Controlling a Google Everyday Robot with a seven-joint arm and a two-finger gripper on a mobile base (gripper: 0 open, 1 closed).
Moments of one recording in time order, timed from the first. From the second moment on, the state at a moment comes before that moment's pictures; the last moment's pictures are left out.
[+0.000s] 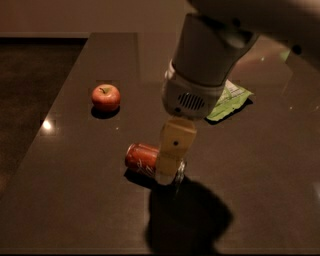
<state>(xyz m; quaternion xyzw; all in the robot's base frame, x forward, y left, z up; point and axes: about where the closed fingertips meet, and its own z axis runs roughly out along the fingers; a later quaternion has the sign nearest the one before) 0.403 -0.032 0.924 -0.63 0.77 0.09 0.09</state>
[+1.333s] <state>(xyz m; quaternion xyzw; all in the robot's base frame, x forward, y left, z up) 0.397 0.024 0.854 -0.59 0.80 0.07 0.02</state>
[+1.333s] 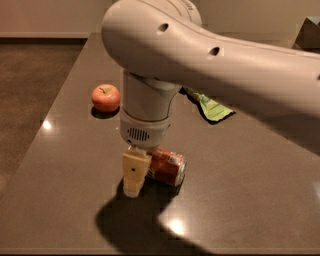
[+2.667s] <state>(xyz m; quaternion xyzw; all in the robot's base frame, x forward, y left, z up) 0.428 -0.008 0.919 -0.58 0.77 0.19 0.18</state>
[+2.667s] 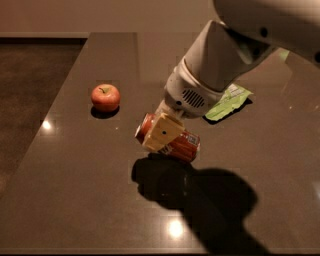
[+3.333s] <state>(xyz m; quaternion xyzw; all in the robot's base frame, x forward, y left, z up) 0.441 -0.020 0.941 -0.53 0.72 0.32 0.31</state>
